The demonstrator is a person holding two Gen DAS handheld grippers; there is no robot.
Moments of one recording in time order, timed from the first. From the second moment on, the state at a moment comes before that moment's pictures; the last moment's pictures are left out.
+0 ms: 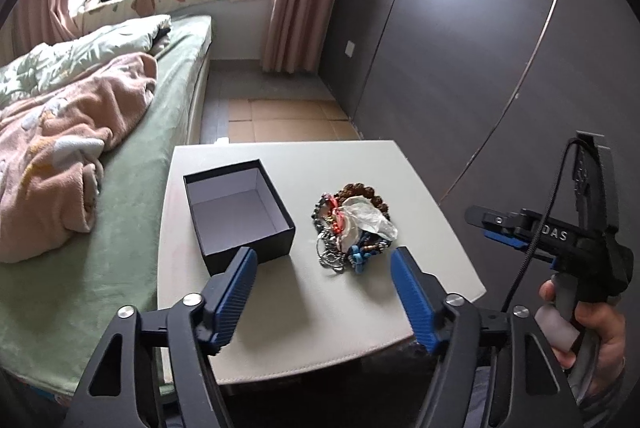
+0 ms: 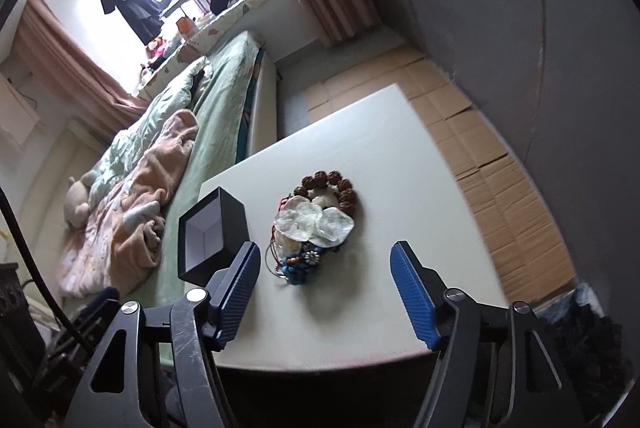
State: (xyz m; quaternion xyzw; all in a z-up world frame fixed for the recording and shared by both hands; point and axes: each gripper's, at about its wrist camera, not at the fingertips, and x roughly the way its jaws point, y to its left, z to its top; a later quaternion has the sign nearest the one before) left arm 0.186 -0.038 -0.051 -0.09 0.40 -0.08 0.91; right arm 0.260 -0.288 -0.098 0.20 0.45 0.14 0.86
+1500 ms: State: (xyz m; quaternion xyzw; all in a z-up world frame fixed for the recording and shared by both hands) left arm 0.362 -0.079 -0.145 -0.12 0.56 -0.10 0.81; right arm 0.355 -0.324 -0.146 0.38 0.43 0.15 0.81
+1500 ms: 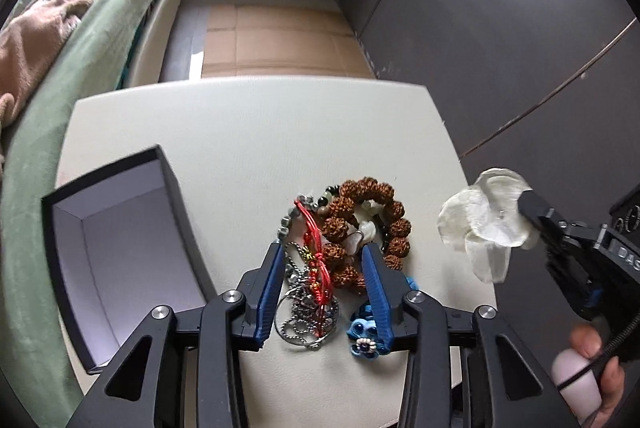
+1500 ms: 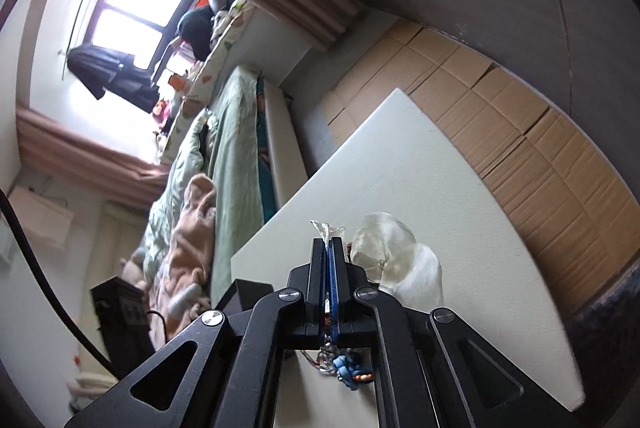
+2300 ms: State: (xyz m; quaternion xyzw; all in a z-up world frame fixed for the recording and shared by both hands) left arm 0.342 -0.030 -0.117 -0.17 0.53 -0.10 0.82; right arm 0.368 -0.264 -0.142 0.40 0.42 0.28 0.76
